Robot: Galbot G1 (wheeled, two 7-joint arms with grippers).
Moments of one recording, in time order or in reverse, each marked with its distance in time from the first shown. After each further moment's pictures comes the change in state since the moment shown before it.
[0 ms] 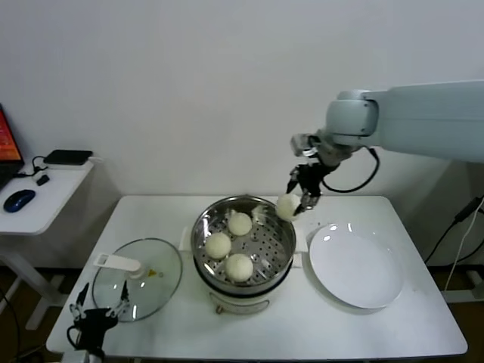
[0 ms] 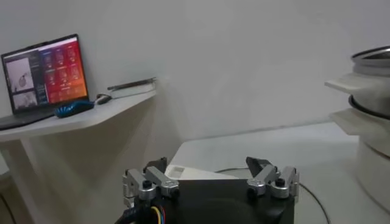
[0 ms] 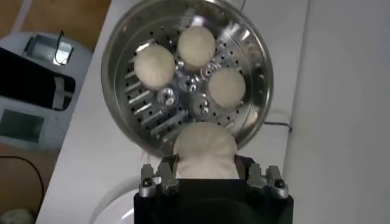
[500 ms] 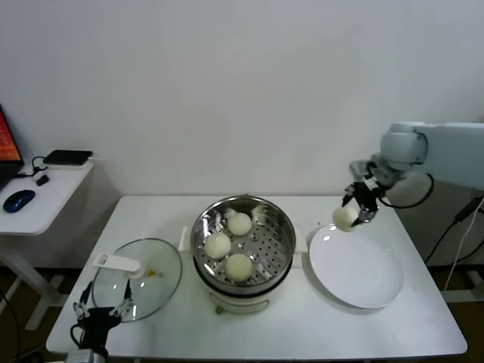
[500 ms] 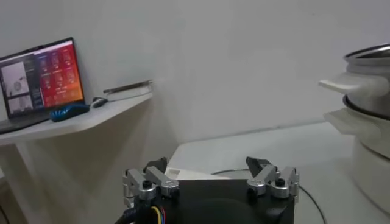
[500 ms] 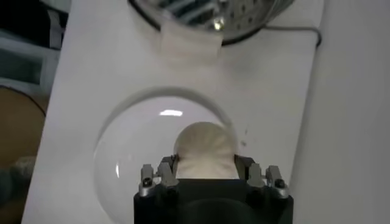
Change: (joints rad) left arm -0.005 0.000 0.016 0.008 0.020 -0.012 -0.005; right arm -0.048 -0.207 -0.110 -0.067 -0.269 0.115 -0.043
